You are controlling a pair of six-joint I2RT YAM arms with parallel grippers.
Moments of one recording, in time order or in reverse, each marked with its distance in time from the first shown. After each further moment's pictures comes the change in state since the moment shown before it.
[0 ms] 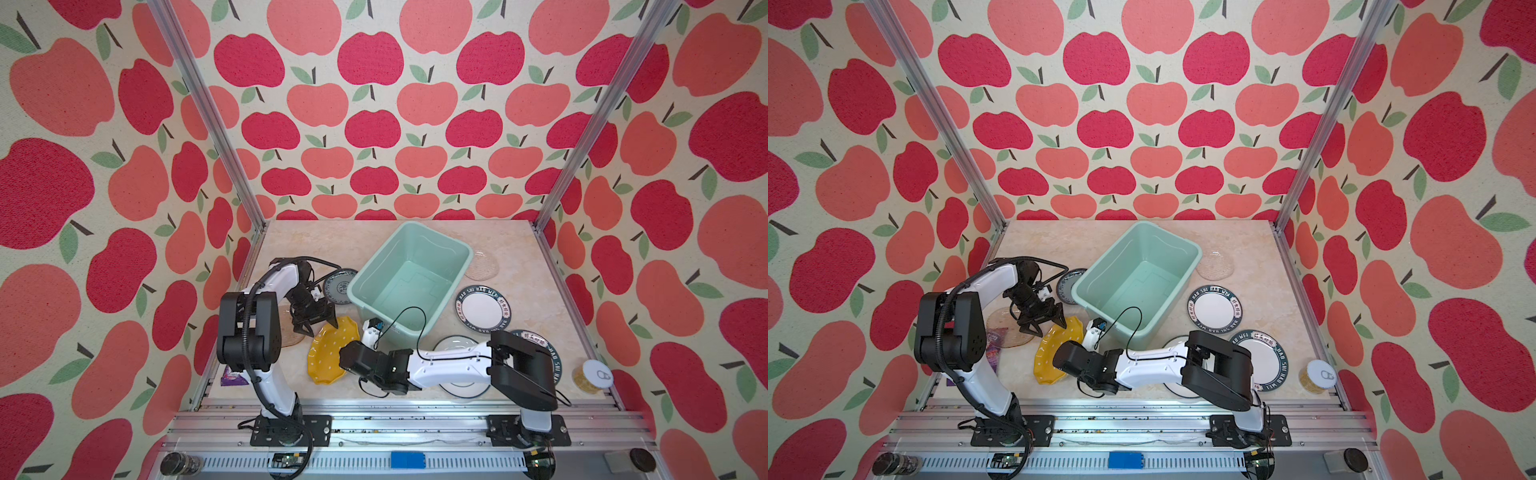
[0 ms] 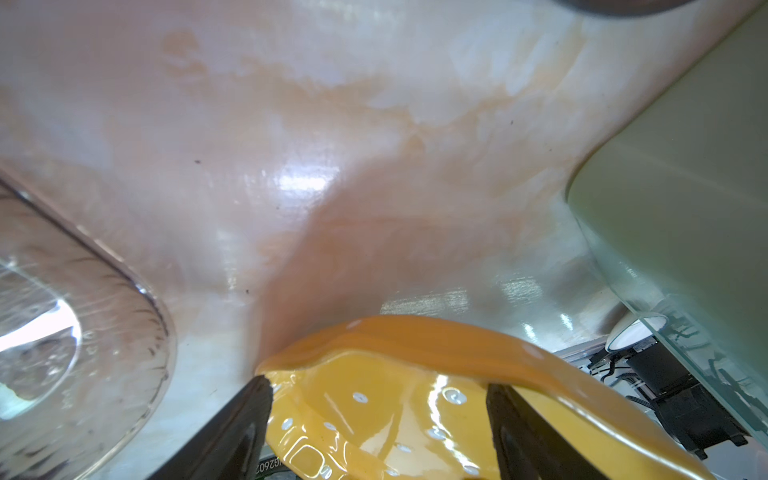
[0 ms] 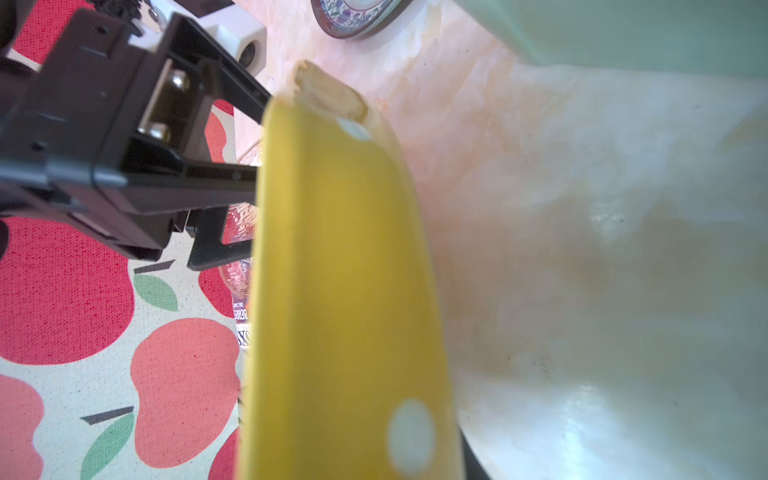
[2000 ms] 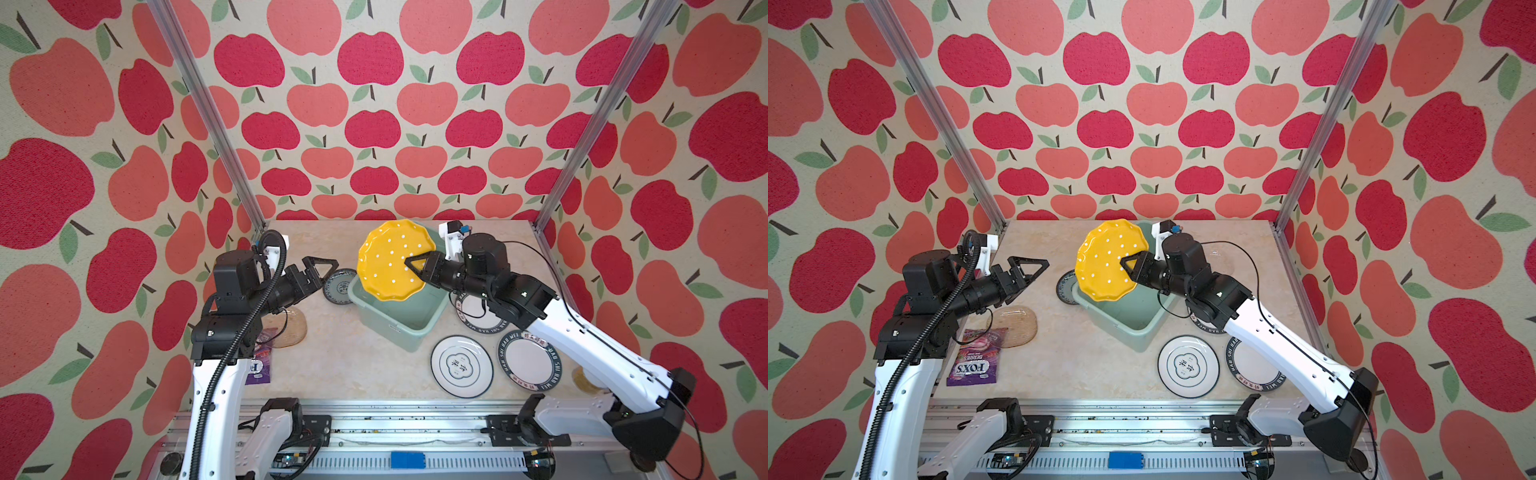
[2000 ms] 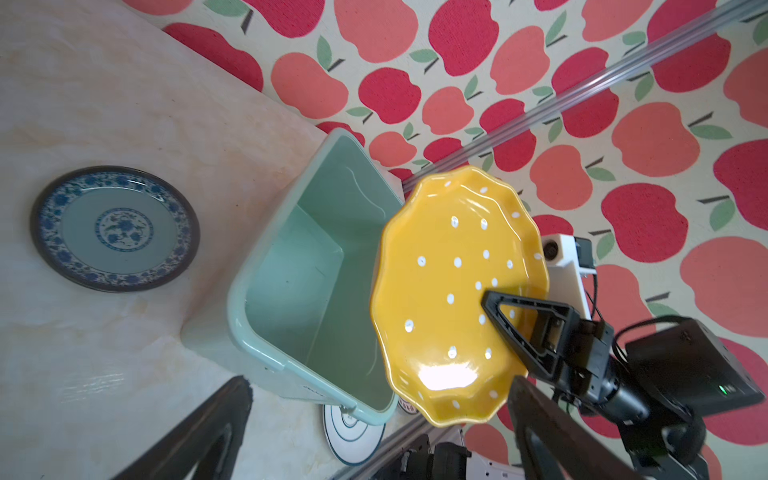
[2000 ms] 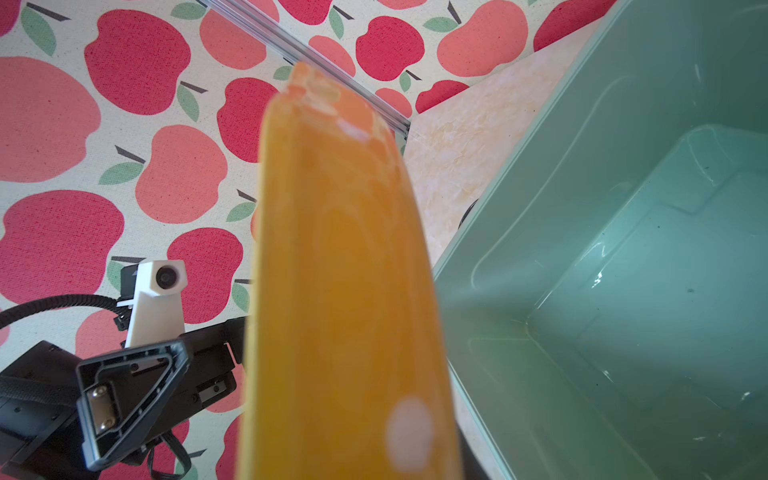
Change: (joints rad) left arm -0.030 -0.901 0.032 0.416 0.380 -0.576; right arm -0.623 -0.655 0.109 -0.370 -0.571 -0.546
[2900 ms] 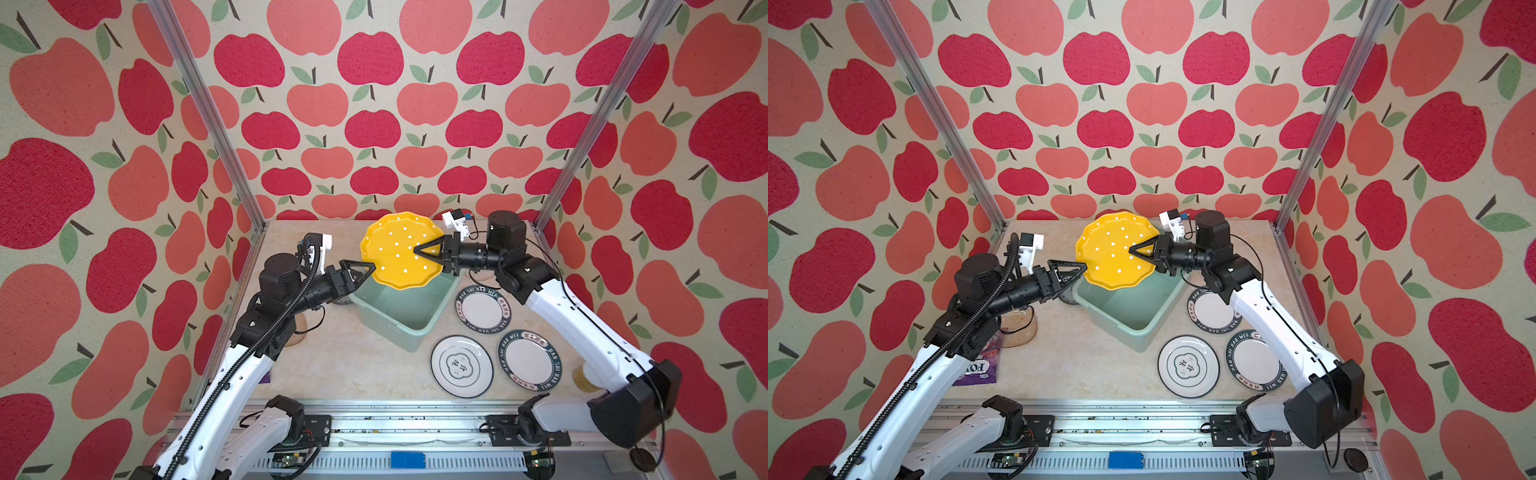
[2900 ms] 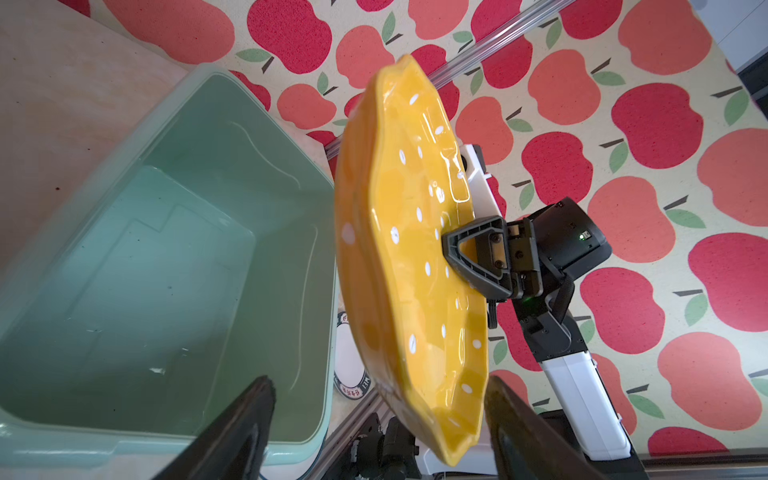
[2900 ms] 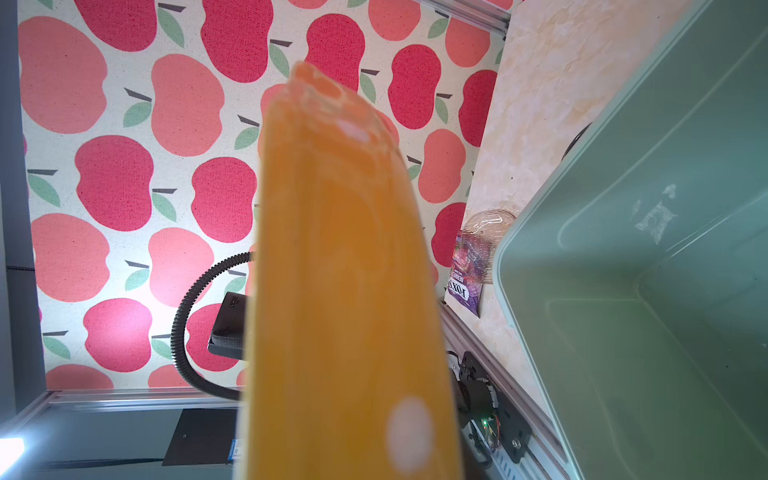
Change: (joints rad) left arm -0.314 0.042 -0.226 0.517 -0.111 -0.259; right arm -0.274 0.098 -0.005 0.198 -0.661 0.138
